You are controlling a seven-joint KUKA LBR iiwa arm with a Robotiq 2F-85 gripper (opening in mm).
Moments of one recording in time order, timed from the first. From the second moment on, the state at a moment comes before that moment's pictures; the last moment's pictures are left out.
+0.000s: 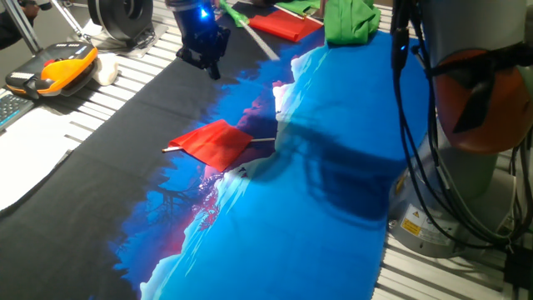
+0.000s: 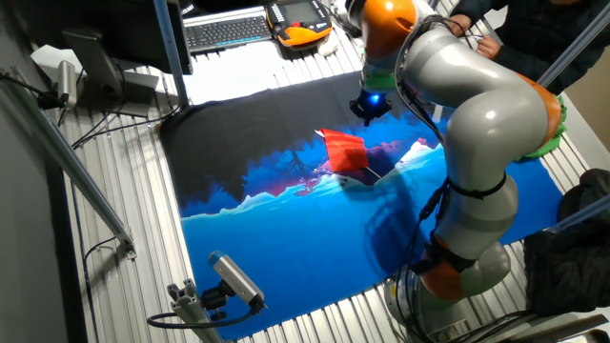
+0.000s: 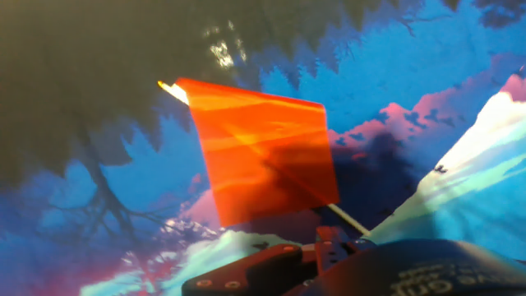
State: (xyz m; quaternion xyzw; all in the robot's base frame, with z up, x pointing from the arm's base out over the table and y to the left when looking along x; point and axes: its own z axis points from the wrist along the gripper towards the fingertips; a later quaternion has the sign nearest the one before) arm 0.515 0.011 0.234 -0.15 -0.99 0.03 0.07
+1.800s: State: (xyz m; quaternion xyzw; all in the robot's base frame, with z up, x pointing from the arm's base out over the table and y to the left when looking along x) arm 0.516 0.008 0.228 0.14 -0.99 0.06 0.05
